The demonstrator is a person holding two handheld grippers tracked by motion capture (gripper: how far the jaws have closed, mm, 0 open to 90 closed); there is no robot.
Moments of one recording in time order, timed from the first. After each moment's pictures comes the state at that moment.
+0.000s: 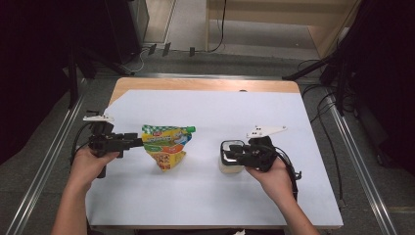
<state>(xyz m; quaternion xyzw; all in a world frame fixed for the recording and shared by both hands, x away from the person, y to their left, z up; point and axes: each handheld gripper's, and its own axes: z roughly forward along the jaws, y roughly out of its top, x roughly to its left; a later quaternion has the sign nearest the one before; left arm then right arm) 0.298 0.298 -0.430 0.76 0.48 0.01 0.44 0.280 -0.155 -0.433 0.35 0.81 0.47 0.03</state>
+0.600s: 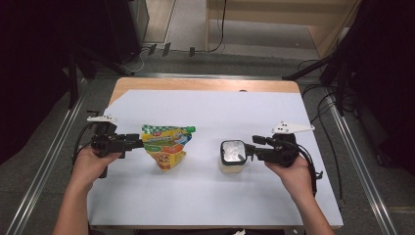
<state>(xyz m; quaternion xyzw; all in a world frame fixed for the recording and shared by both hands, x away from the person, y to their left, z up) 0.300 0.294 -0.432 0.77 0.48 0.01 0.43 0.287 -0.209 -0.431 0.38 0.78 0.49 0.08</state>
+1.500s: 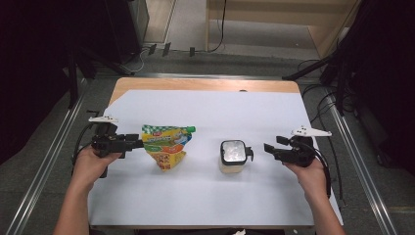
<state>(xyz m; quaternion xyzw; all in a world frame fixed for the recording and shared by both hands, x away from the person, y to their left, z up) 0.302 0.294 -0.437 0.77 0.48 0.02 0.42 0.301 -0.266 -0.475 0.46 0.76 0.45 0.12</state>
